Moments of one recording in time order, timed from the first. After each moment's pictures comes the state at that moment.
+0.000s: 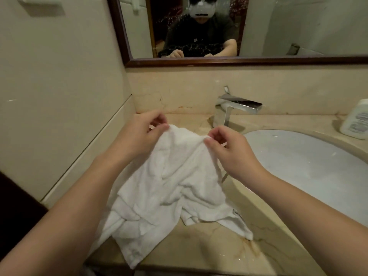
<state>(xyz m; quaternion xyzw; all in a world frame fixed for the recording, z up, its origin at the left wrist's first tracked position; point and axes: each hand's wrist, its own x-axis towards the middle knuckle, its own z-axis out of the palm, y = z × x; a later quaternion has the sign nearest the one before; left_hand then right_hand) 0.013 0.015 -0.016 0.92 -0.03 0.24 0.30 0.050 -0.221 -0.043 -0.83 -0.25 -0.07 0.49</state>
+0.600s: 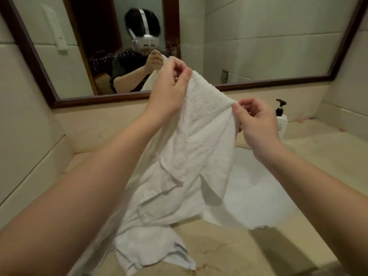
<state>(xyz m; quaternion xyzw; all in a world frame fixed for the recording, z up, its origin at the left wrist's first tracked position) 0.124 -0.184 0.106 0.78 -0.19 0.33 0.49 0.098 -0.377 0.047 -0.72 -0.07 -0.28 0.63</state>
